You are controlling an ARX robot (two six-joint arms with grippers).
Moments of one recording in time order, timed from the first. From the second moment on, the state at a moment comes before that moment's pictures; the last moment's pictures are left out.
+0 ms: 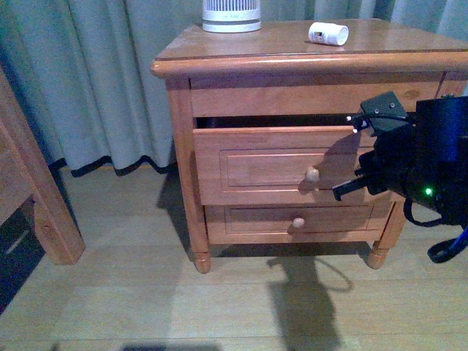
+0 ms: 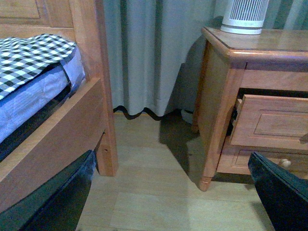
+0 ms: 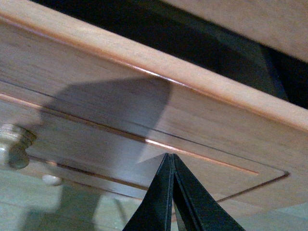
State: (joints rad) left arm 0.00 0.00 0.01 0.00 0.00 -0.01; right arm 0.09 2.31 1.15 0.85 0.12 -0.31
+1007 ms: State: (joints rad) left arm 0.00 0.00 0.01 0.00 0.00 -0.01; right arm 0.04 2.34 1.25 0.74 0.07 -0.26
